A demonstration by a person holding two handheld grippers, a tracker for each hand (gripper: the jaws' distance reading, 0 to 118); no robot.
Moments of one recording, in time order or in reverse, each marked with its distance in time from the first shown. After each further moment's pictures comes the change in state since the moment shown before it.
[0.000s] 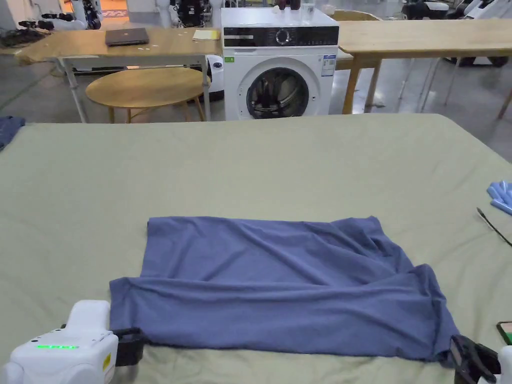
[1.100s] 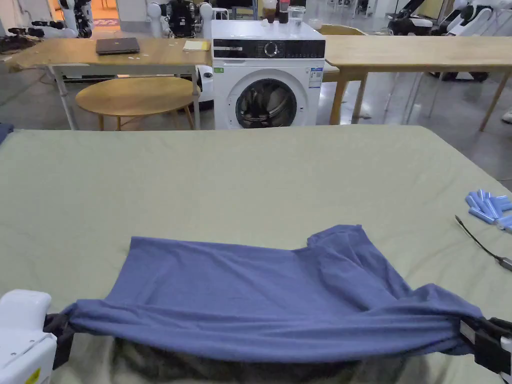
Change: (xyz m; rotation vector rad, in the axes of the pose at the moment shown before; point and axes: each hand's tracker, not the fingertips) left arm -0.023 -0.003 0.145 0.183 -0.002 -0.045; right arm 0.066 0.055 0.009 -0.156 0.105 -0.060
